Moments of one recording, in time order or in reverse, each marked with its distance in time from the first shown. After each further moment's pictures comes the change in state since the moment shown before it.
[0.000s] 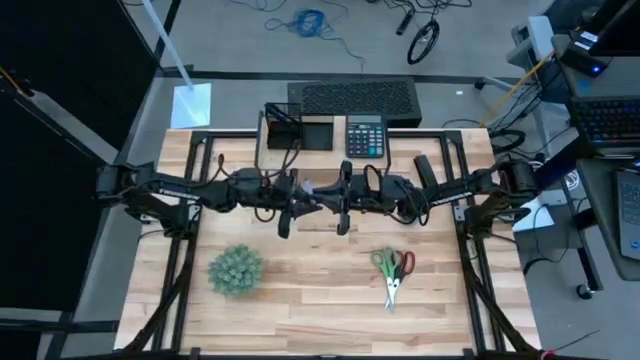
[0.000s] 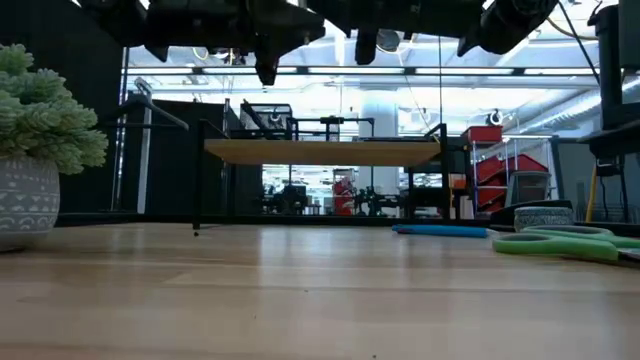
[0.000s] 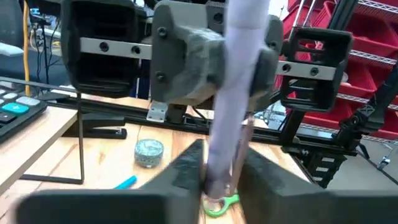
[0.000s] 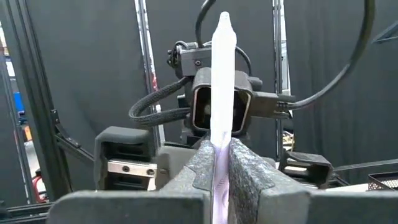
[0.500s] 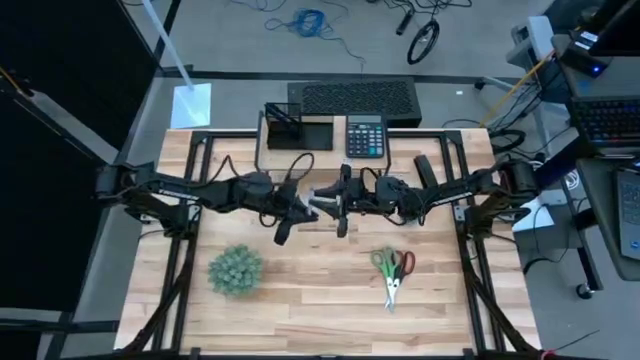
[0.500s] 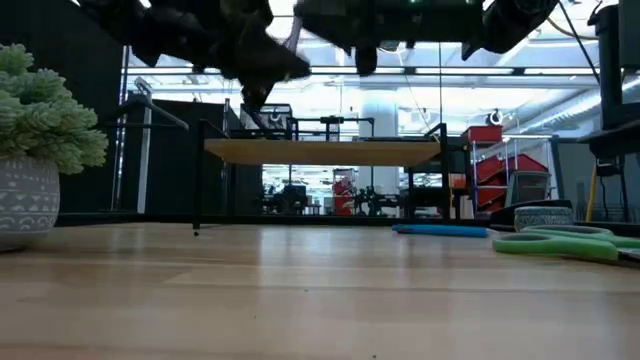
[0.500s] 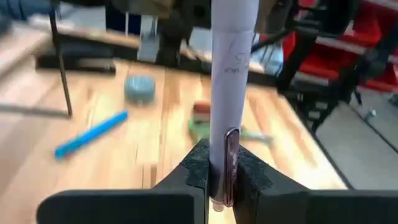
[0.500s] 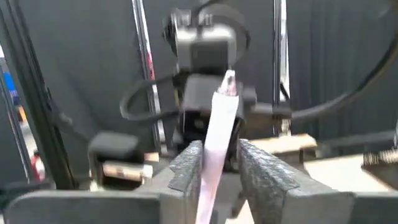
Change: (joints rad) left arm -0.002 -0.006 0.000 -0.337 0.061 0.000; right arm 0.007 -0.015 0.000 -0.184 0.008 -0.005
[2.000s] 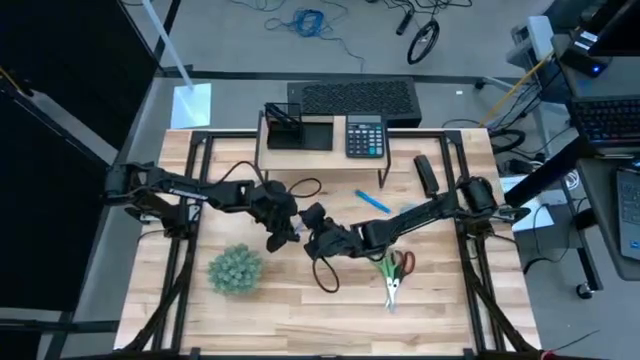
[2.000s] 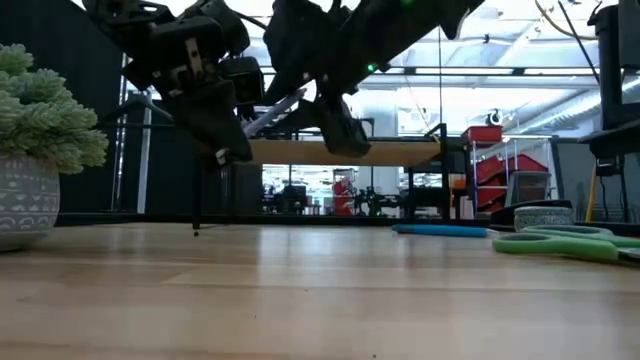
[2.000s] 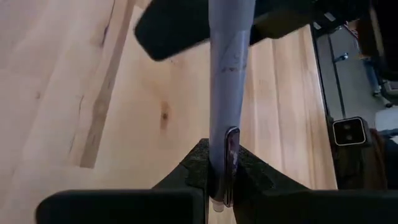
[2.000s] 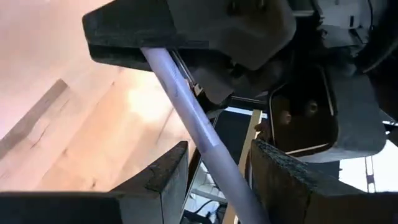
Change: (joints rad) left arm 0.018 0.085 -0.001 -0.300 0.213 -0.181; right arm 0.230 0.376 0.408 -0.604 0.735 -1.297
